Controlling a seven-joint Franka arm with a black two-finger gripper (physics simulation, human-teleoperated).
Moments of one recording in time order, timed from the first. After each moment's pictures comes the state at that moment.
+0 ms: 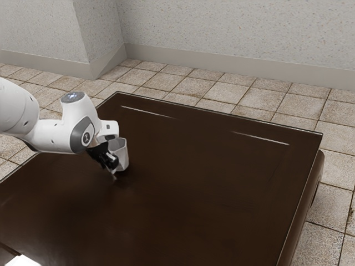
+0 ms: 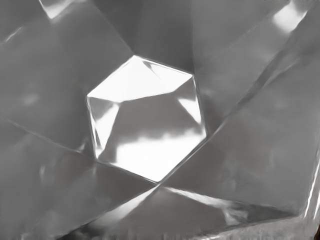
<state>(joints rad) 0.00 0.33 0.19 -2.14 -0.13 2.64 0.40</state>
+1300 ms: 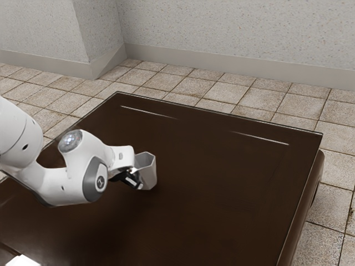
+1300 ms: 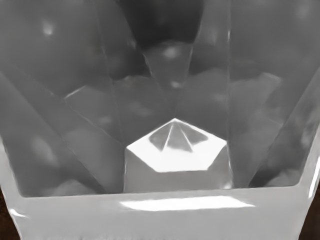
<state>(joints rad) 0.00 0.16 -0.12 -2.53 -0.48 3.22 0.64</state>
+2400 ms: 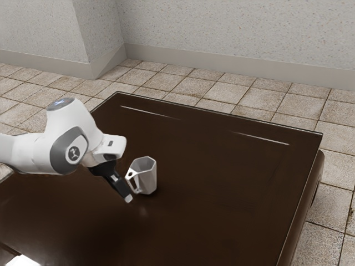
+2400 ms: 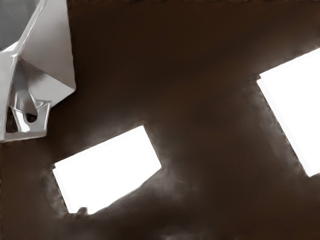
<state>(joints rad) 0.00 -0.20 -0.10 -2.57 -0.32 2.53 0.57</state>
